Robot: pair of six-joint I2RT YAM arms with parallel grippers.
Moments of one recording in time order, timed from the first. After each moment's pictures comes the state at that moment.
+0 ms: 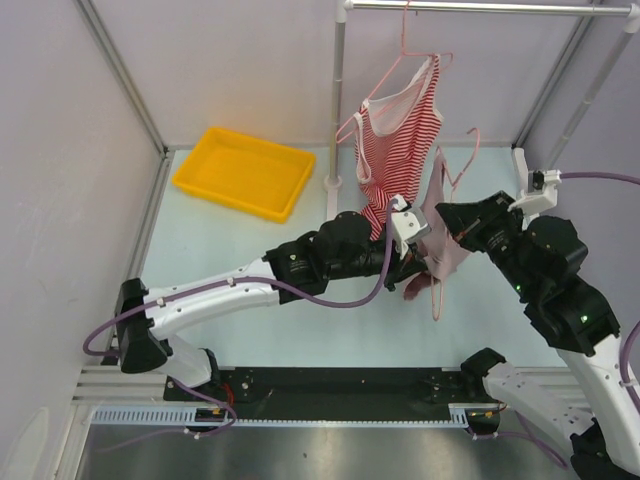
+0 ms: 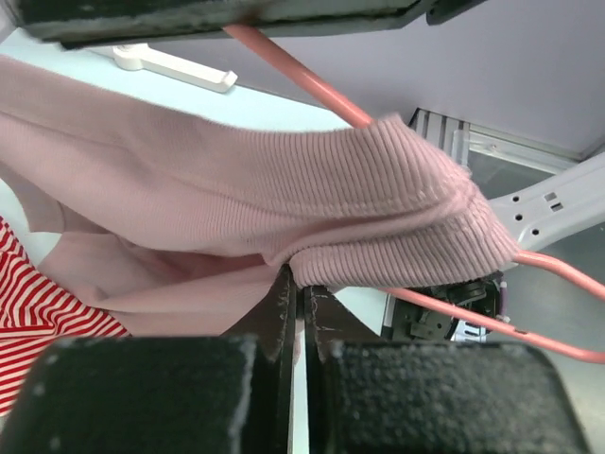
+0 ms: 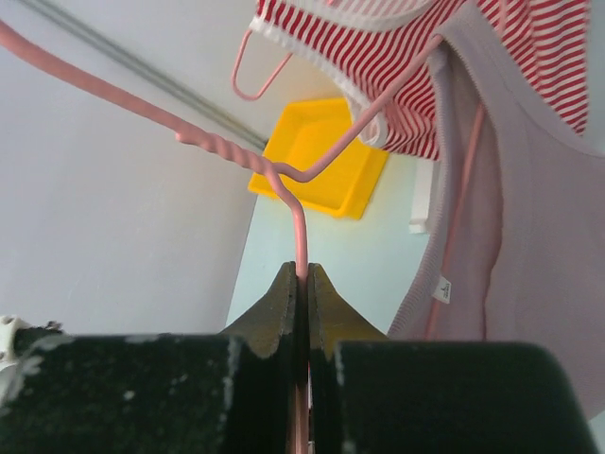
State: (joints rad) left arm -1.20 1.50 1.40 -0.10 0.14 -0.09; right arm 0.54 0.74 1.23 -0.60 0.14 0.81
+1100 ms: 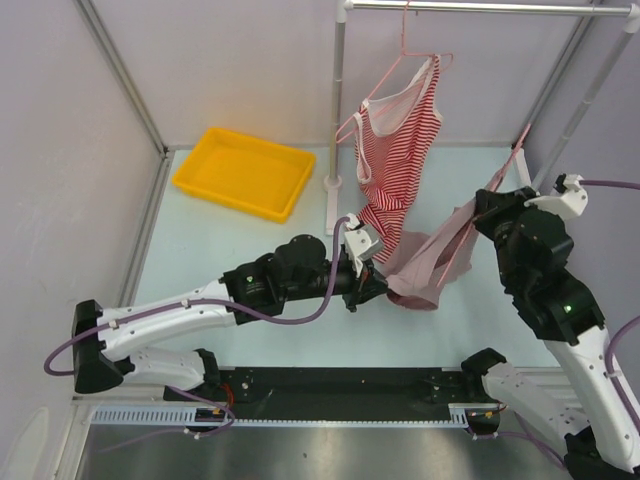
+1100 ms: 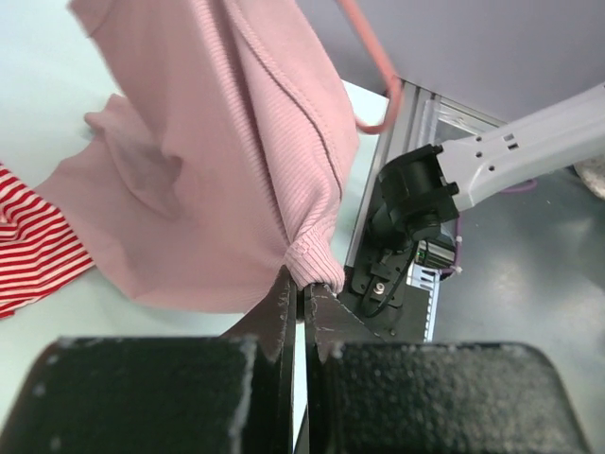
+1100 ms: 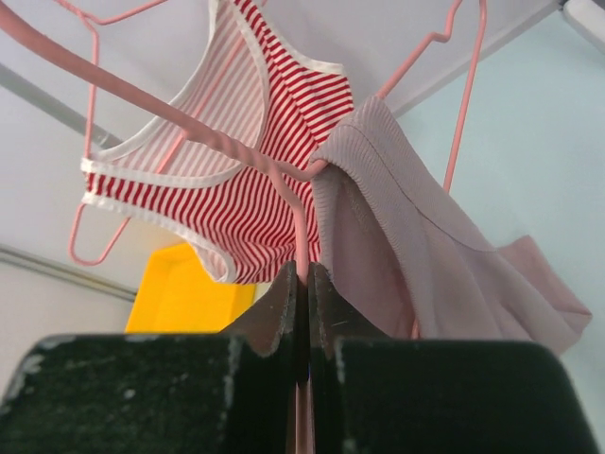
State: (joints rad) left arm -1.20 1.23 1.11 -0.11 0.15 -0.21; right arm 0.47 0.75 1.16 -0.51 0.60 0.72
